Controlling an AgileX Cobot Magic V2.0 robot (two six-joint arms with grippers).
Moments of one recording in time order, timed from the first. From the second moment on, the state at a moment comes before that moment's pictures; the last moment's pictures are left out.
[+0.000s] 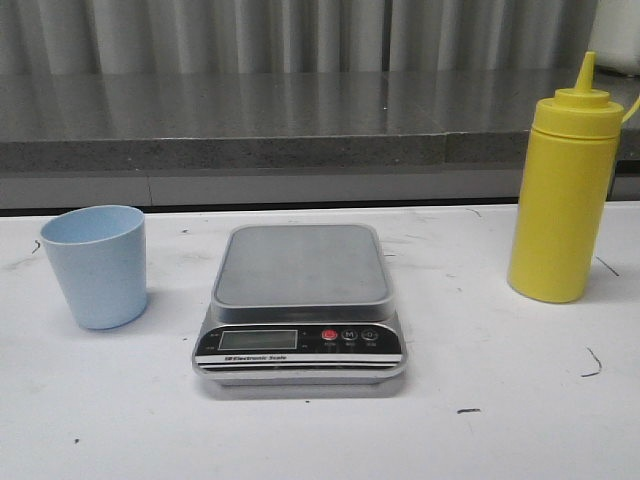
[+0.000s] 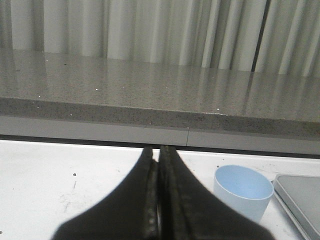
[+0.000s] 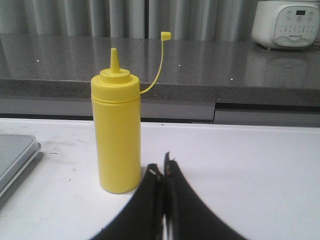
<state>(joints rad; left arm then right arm) -0.02 -0.01 0.00 -0.08 0.03 -0.03 0.02 -0.01 0.03 0.07 0.06 -0.03</state>
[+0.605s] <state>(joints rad) -0.02 -0.01 -0.04 -0.08 0.04 -0.03 0.02 -0.01 -0.03 0.07 0.08 -0.03</state>
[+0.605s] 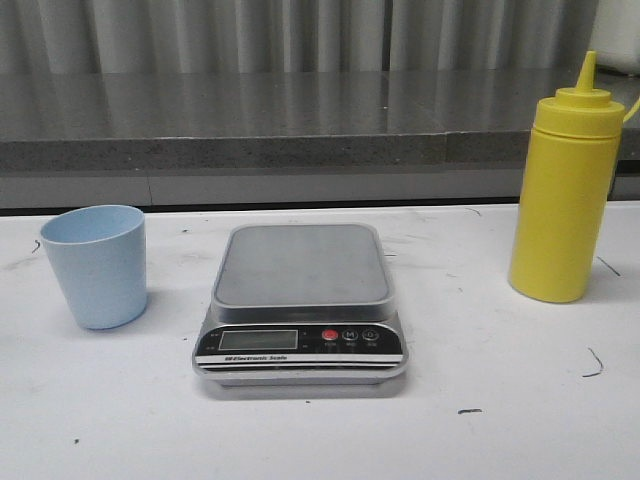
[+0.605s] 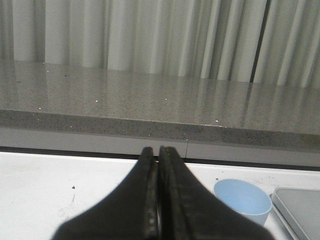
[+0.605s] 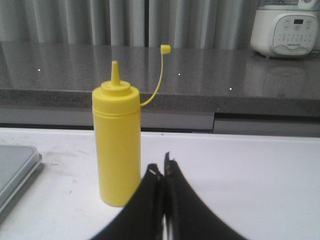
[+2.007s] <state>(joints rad) -0.02 0.46 -0.62 -0.06 0.65 -0.03 0.02 0.65 -0.59 0.07 0.63 -0.04</state>
